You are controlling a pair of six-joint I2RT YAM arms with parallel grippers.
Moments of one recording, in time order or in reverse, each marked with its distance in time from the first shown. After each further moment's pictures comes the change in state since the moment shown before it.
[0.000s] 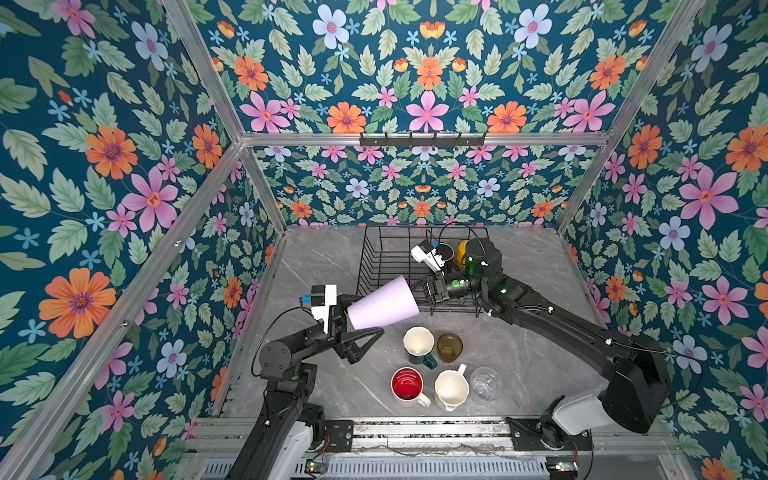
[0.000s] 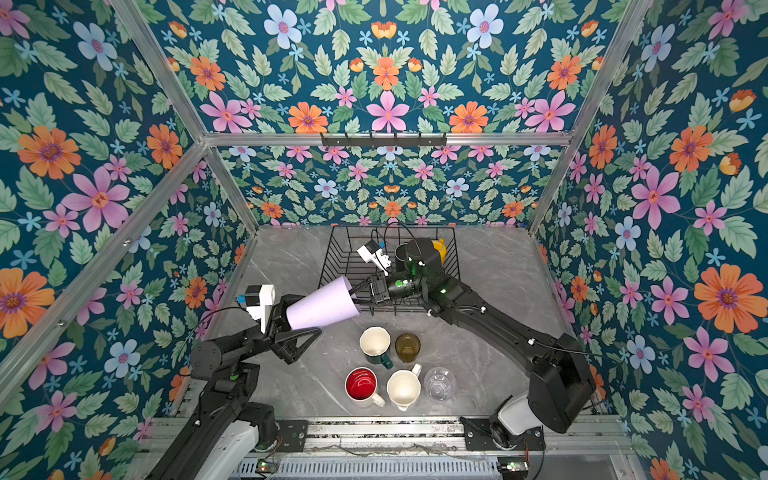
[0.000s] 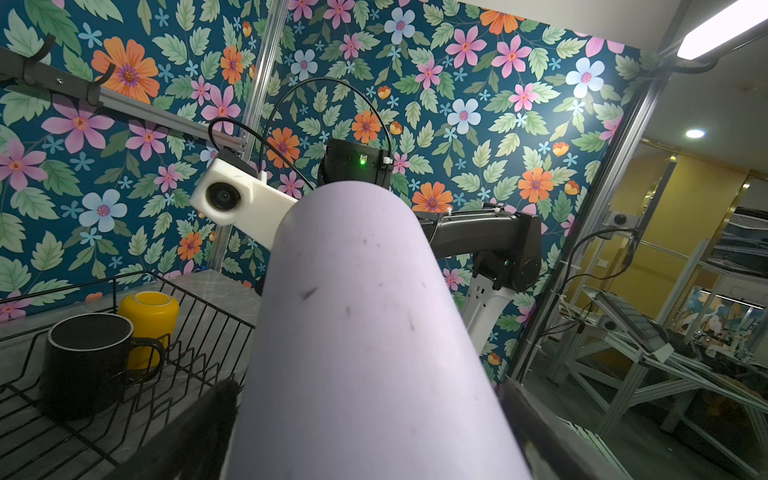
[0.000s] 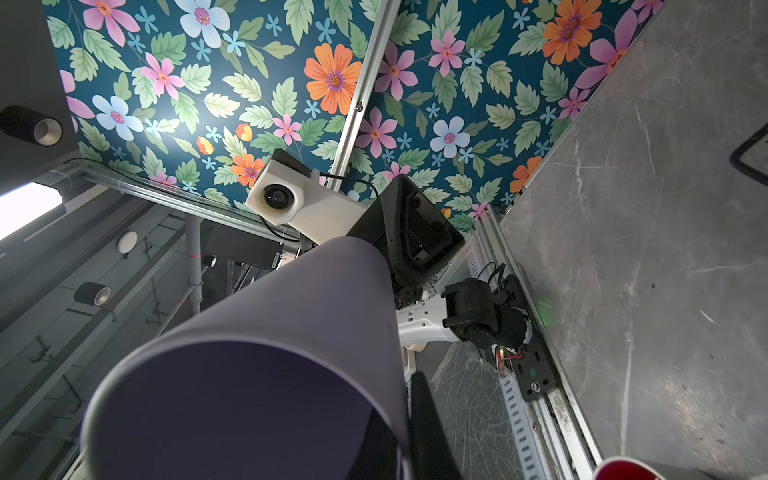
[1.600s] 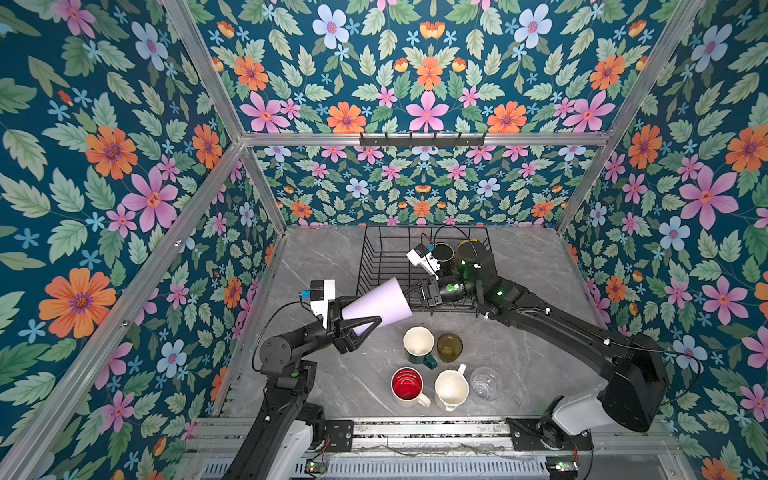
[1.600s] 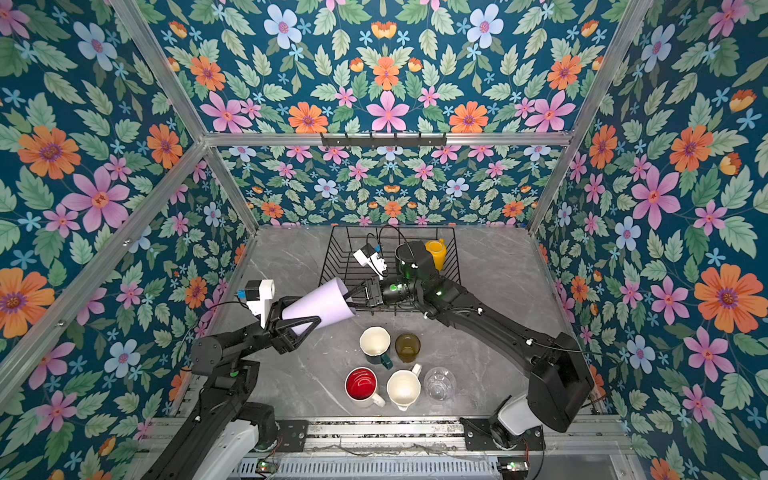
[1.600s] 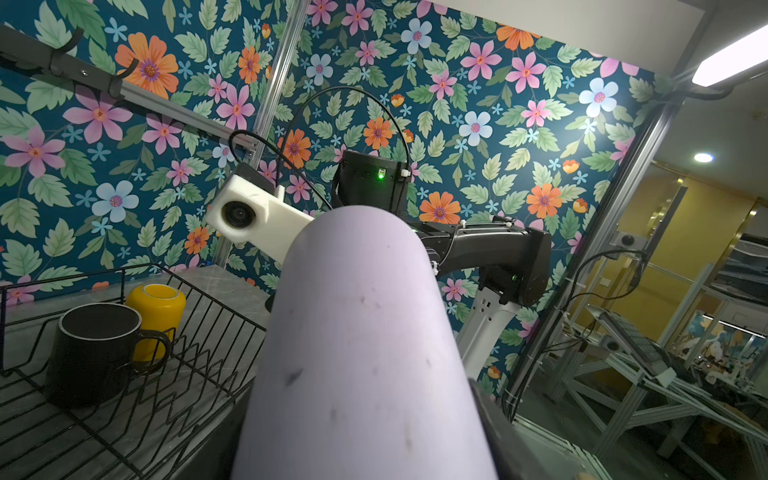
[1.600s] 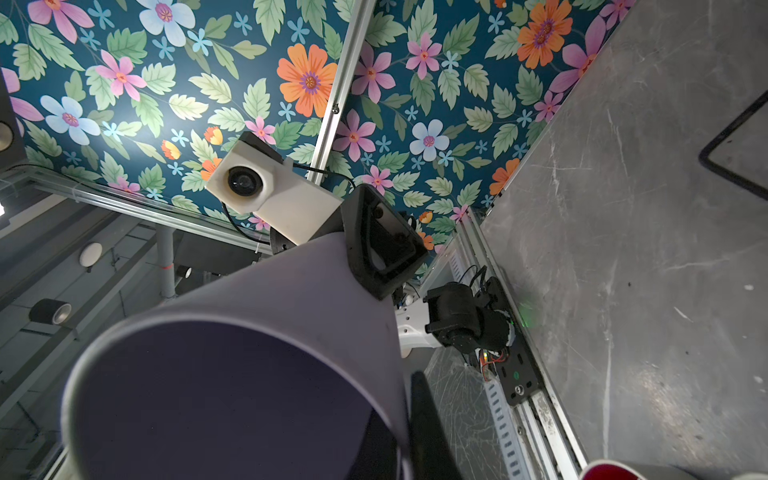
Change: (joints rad) left arm 0.001 0.034 0.014 -0.015 -0.018 -0.030; right arm 0.038 -0.008 0.009 -0.106 0.110 -0.069
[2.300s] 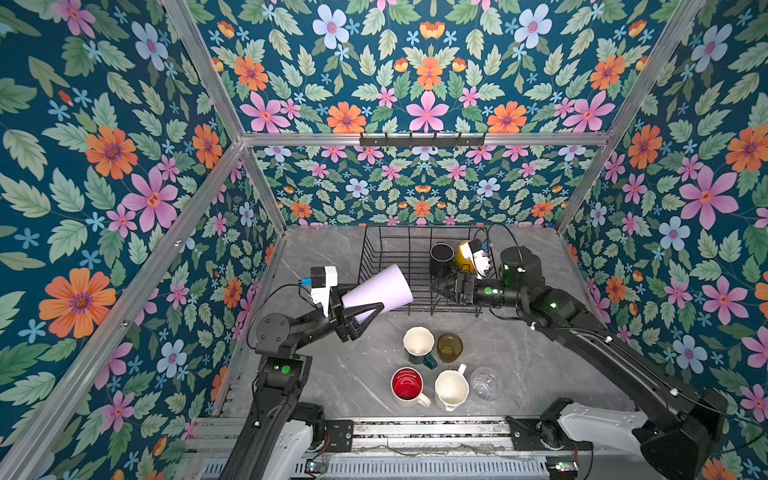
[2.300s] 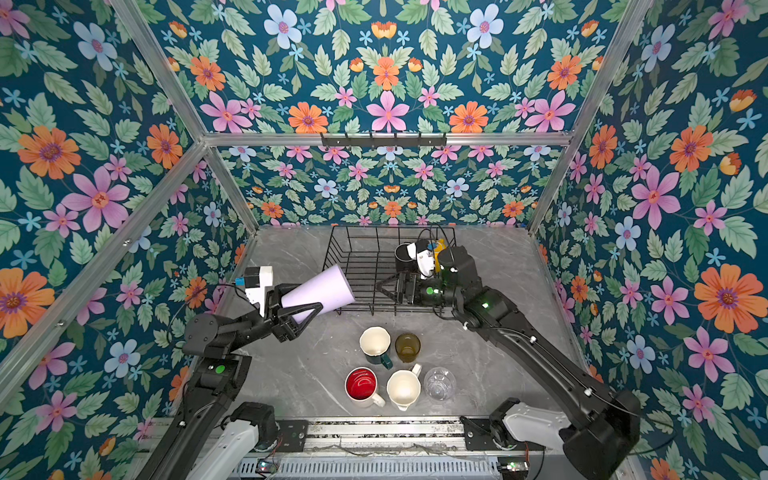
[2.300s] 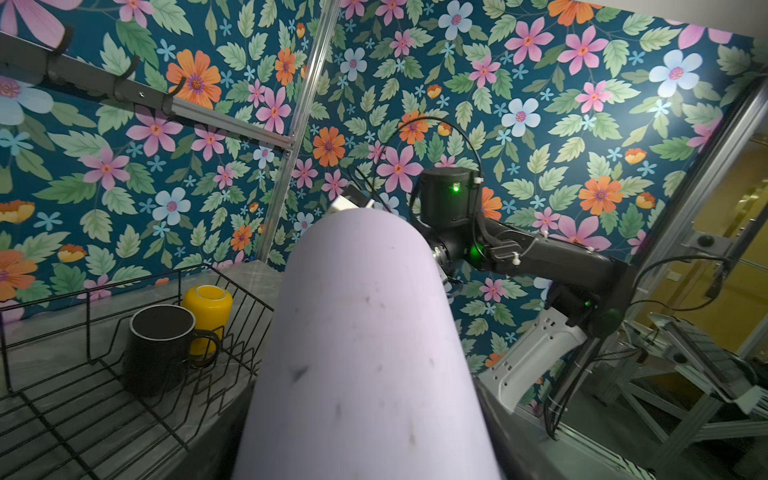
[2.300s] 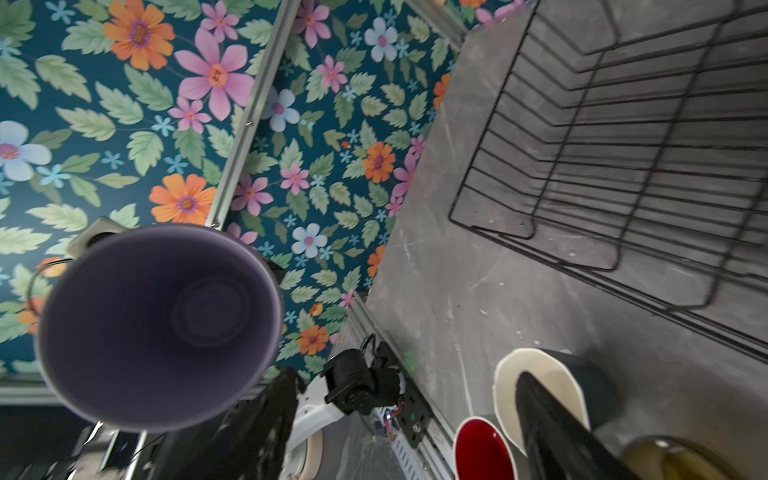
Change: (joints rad) left arm -0.001 -0.007 0.242 -0.504 -0.086 0.299; right arm -0.134 -0.353 -0.109 -0.415 0.477 -0.169
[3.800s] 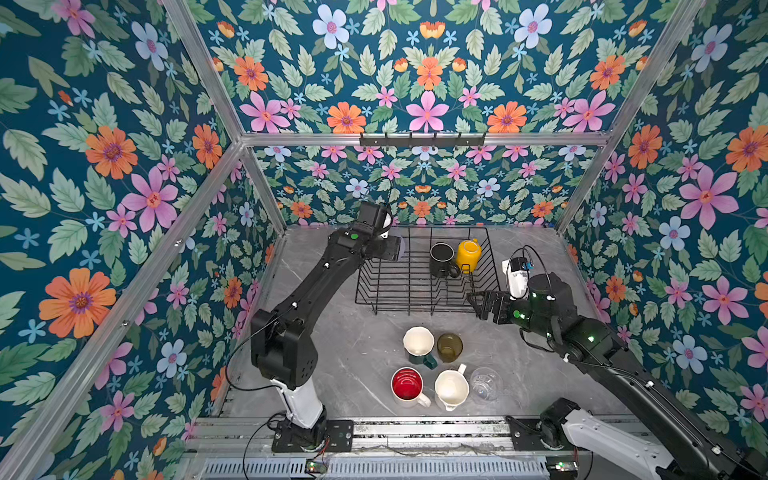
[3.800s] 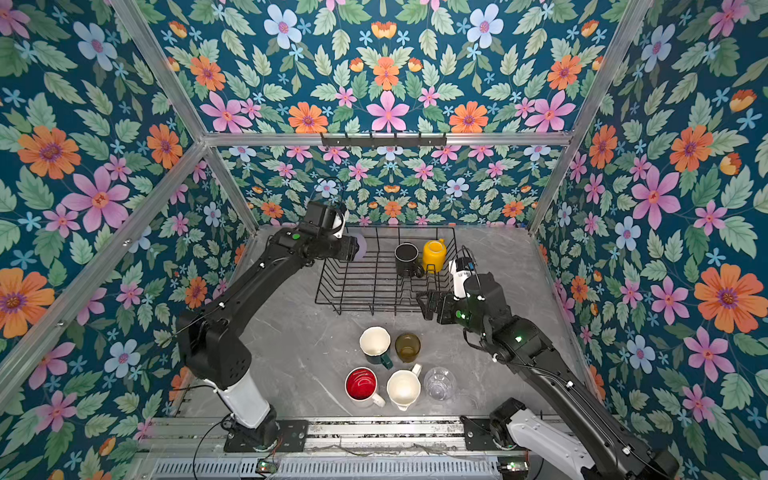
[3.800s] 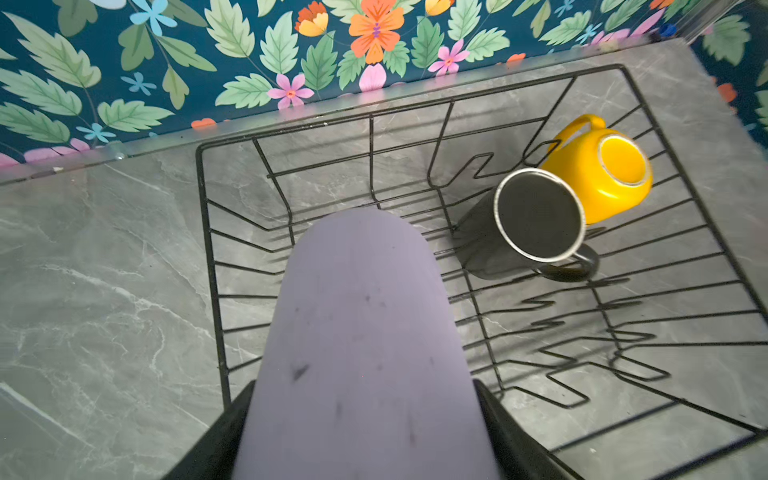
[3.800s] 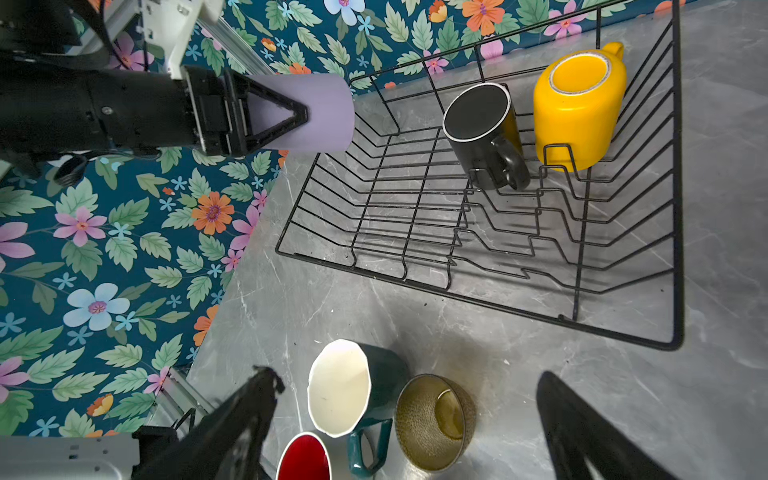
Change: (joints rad) left arm -0.247 1.136 1.132 -1.132 -0.982 0.492; right arm -0.041 -0.240 -0.150 -0.206 0.385 -0.207
